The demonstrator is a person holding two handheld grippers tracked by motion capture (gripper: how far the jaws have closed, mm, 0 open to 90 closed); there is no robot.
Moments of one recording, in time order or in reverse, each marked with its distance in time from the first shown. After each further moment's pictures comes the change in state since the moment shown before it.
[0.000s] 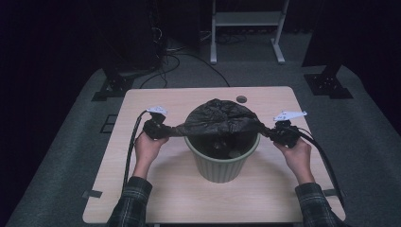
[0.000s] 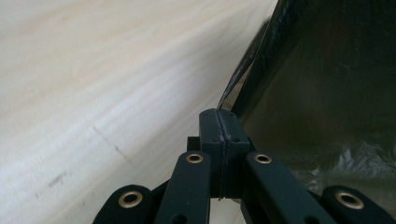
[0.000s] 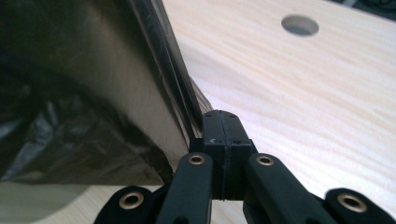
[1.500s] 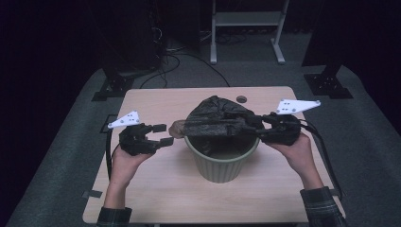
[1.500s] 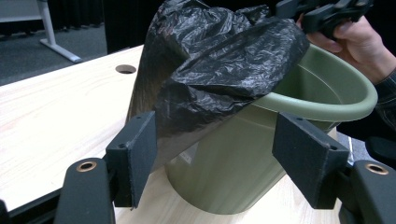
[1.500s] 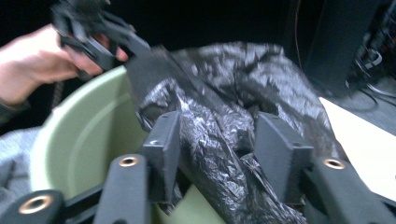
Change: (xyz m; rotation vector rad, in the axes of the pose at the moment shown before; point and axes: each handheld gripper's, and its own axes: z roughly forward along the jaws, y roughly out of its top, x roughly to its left) left arm -0.070 -0.013 -0.102 -0.350 -0.138 0.145; right arm 0.076 0.073 -0.080 -0.284 0.354 -0.174
